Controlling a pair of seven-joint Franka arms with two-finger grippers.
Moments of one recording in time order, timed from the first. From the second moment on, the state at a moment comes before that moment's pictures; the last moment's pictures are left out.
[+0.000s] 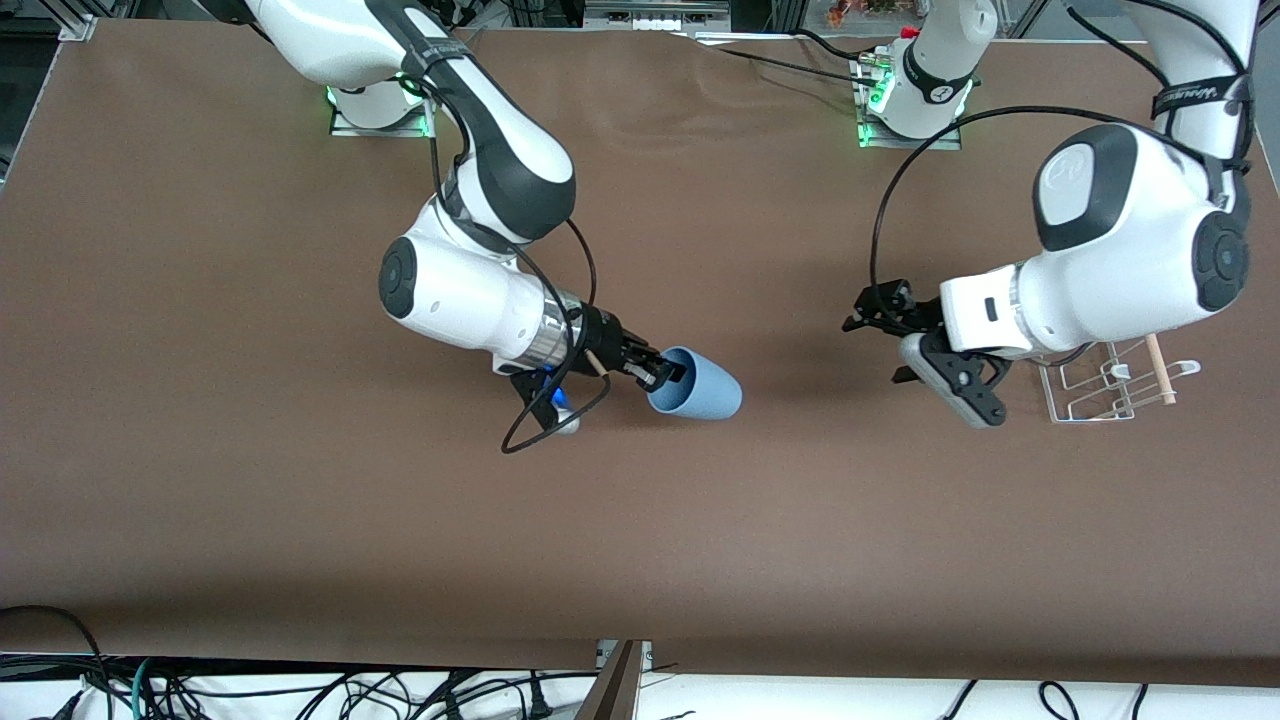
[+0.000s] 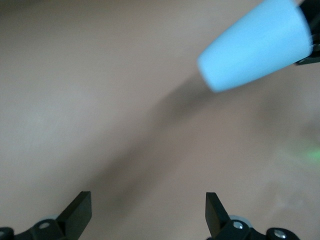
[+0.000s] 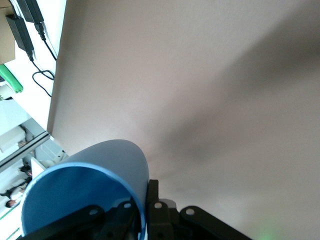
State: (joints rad) left arm -0.07 0.35 -0.19 -1.54 -0.43 1.87 0.56; right arm 0.50 0.70 0.16 -1.23 0.71 2.31 0.99
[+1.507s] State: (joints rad) left arm -0.09 0.45 -0.31 -1.49 -0.56 2.05 1.27; right arm 0.49 0.70 0.20 -1.18 0.73 2.31 1.15
